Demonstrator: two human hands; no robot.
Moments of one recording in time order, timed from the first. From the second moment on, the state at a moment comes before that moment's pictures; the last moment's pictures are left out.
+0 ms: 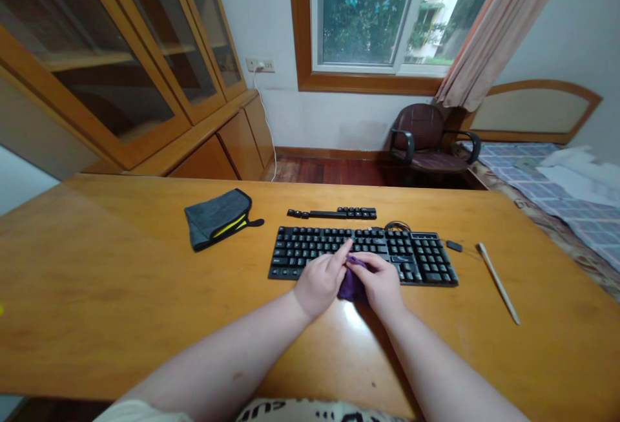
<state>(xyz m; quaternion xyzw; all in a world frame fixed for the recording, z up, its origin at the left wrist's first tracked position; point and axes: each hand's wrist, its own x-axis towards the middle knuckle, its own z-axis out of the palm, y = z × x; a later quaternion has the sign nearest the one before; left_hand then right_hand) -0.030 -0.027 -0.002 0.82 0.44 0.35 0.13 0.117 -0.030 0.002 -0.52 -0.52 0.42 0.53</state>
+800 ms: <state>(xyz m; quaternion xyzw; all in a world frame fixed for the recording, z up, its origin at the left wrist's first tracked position) -0.039 -0.011 0.010 0.73 0.47 0.45 0.22 0.128 -0.024 0.002 -0.59 -0.39 0.41 0.58</state>
